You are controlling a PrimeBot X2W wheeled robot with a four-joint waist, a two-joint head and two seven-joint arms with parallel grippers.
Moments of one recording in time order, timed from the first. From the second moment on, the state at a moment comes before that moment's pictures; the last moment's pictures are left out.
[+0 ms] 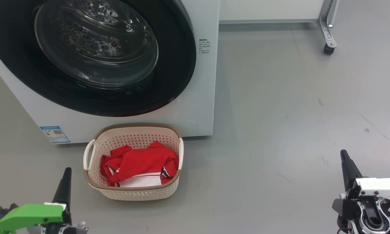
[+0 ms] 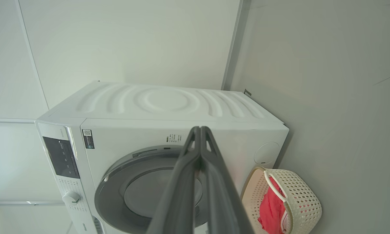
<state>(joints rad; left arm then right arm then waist) -0.04 0.09 -0.02 0.26 -1.62 -0.12 0.03 -0.05 -0.06 -0.09 0.27 1.57 0.11 0.07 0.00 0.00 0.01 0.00</state>
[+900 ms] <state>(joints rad) -0.05 0.09 -0.01 0.27 -1.67 -0.12 0.04 -0.06 -0.06 -0.10 0.27 1.63 0.12 0.08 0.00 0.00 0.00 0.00</state>
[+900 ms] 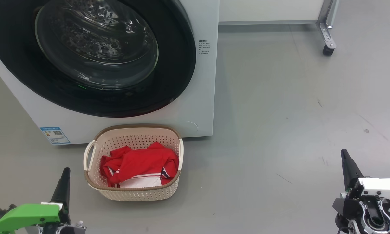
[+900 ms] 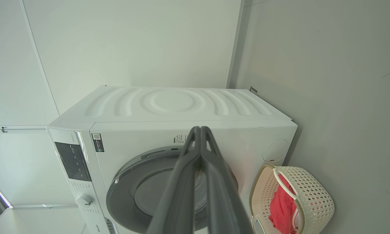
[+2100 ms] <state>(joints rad) -0.05 0.09 0.00 0.28 -1.67 -0.12 0.04 -0.06 -0.06 -0.10 0.27 1.63 0.12 0.08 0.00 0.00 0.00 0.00</state>
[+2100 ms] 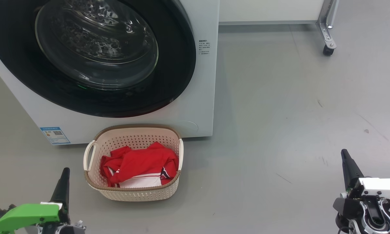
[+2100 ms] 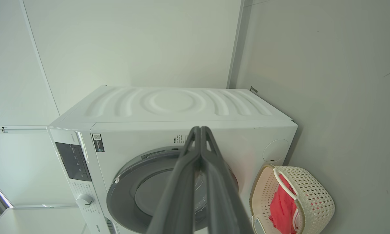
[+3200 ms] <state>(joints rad) -0.05 0.09 0.00 0.28 -1.67 -0.12 0.05 -0.06 -0.06 -0.10 0.27 1.63 0.12 0.08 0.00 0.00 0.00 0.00</state>
